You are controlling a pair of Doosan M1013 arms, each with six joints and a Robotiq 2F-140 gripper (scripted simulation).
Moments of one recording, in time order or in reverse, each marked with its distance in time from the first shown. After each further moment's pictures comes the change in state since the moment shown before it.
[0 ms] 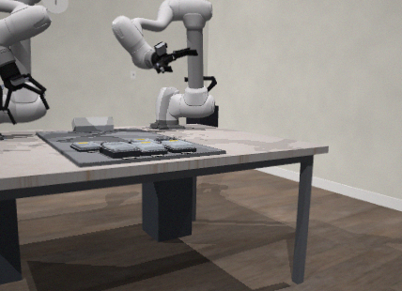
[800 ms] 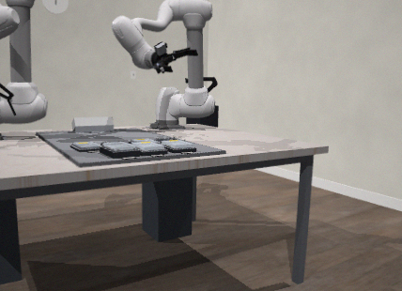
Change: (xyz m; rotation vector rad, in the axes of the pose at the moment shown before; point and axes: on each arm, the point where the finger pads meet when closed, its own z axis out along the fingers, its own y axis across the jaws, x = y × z) left arm 0.000 0.000 0.000 0.000 0.000 0.000; right arm -0.020 0.127 -0.036 -0.044 -0.056 0.256
